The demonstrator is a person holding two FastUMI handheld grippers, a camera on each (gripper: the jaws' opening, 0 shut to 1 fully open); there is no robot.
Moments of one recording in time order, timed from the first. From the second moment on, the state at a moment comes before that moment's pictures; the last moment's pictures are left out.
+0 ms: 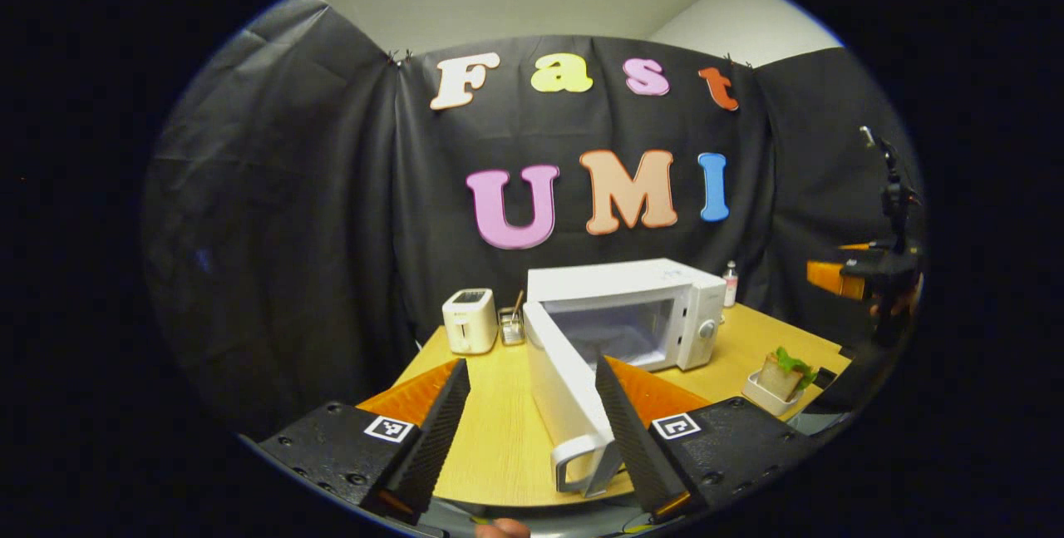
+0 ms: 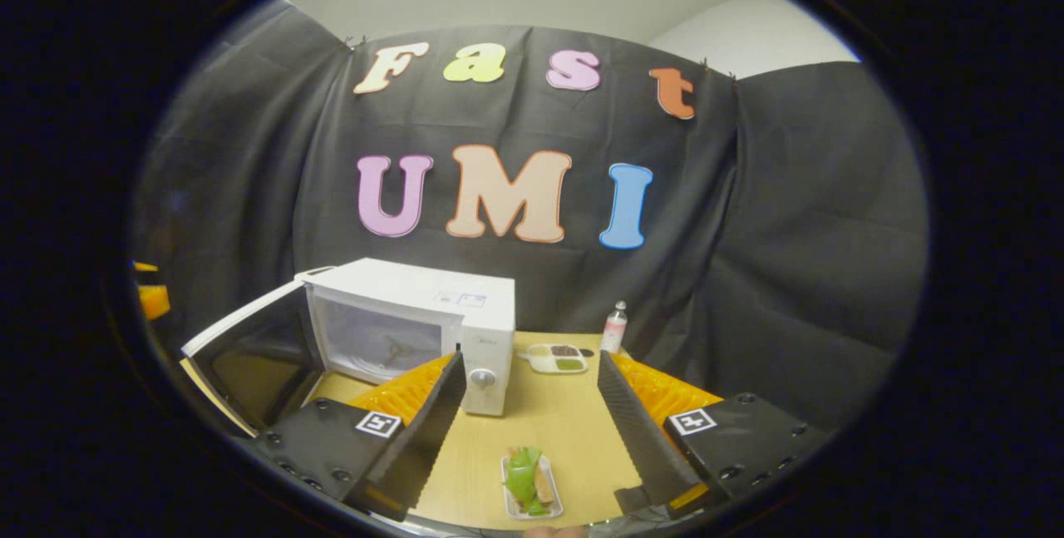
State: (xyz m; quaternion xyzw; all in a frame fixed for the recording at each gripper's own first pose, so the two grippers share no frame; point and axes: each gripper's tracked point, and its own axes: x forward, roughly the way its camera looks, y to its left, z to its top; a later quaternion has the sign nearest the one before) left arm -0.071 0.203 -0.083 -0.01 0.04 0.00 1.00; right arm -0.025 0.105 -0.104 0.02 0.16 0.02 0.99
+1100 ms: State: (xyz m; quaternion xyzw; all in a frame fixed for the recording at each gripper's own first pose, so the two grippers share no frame) left arm -0.038 0.224 -0.027 -0.03 -0.01 0.08 1.00; right arm -0.058 0.107 -0.334 0.01 0.37 0.02 0.93
